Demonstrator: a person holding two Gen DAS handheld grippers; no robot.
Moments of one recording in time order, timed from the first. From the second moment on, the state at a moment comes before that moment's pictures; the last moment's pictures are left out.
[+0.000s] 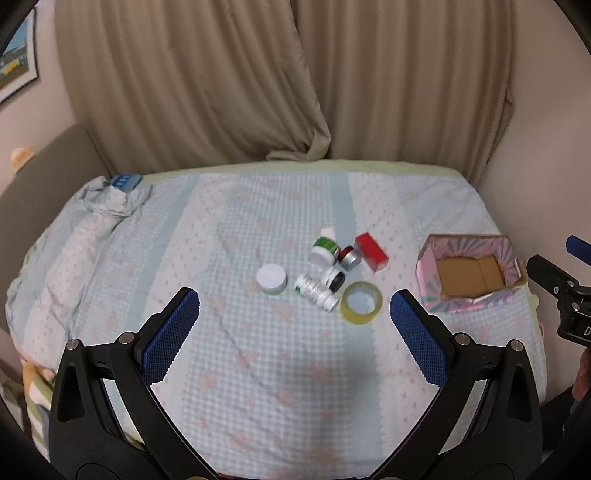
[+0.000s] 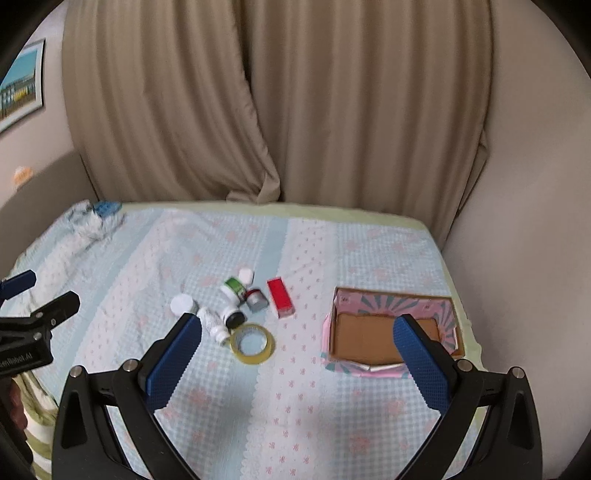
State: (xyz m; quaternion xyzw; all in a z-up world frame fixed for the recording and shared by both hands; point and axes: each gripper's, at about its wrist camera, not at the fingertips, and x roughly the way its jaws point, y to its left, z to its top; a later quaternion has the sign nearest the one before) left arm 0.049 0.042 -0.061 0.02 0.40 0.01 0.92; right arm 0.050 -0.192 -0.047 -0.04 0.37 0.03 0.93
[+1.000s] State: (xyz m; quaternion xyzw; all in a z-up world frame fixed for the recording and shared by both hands) left arm 0.288 0.145 -0.347 0.12 0.56 -0.12 0.81; right arm 0.187 -0.097 -0.322 0.06 0.55 -0.09 0.83
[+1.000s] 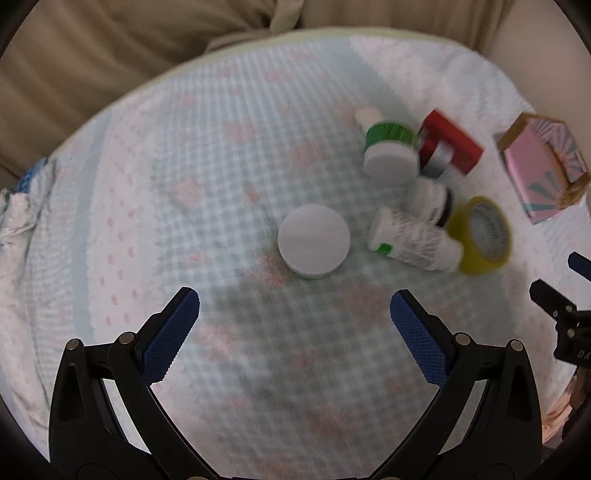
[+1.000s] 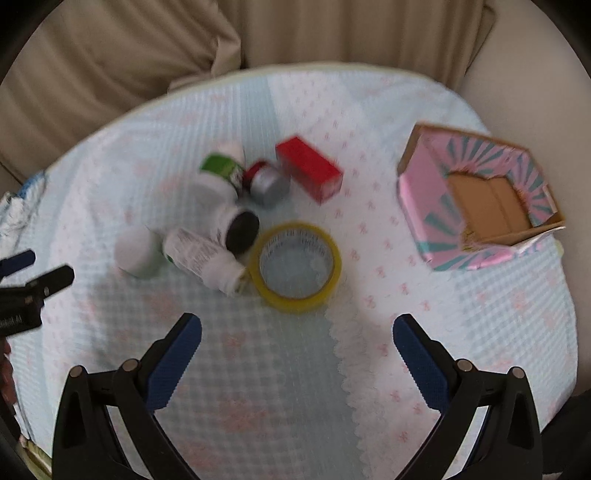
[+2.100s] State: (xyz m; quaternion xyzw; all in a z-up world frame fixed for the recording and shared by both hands) left arm 0.345 0.108 -0.453 0.13 0.58 -0.15 0.79; right arm 0.265 -0.127 -0.440 0.00 0.60 -0.02 0.80
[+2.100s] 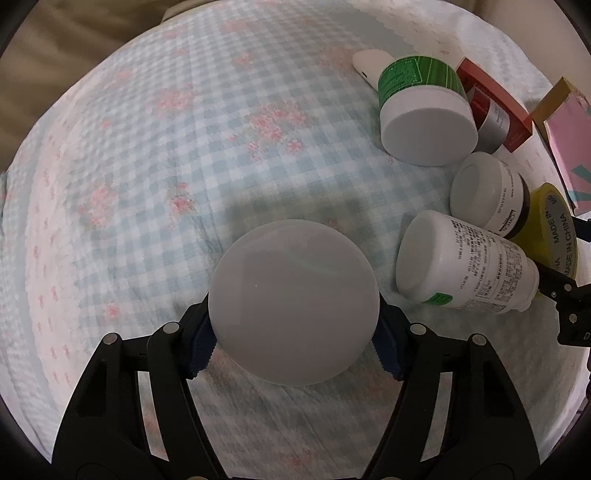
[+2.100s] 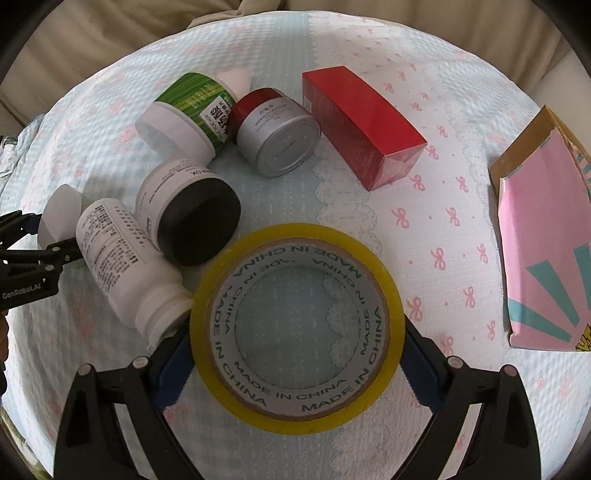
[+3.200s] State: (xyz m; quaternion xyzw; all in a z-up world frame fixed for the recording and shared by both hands) left arm 0.247 -0.021 -0.155 0.09 0.45 -0.18 0.87; right arm 0.199 -0.195 -0.146 0.10 0.49 -0.01 0.87
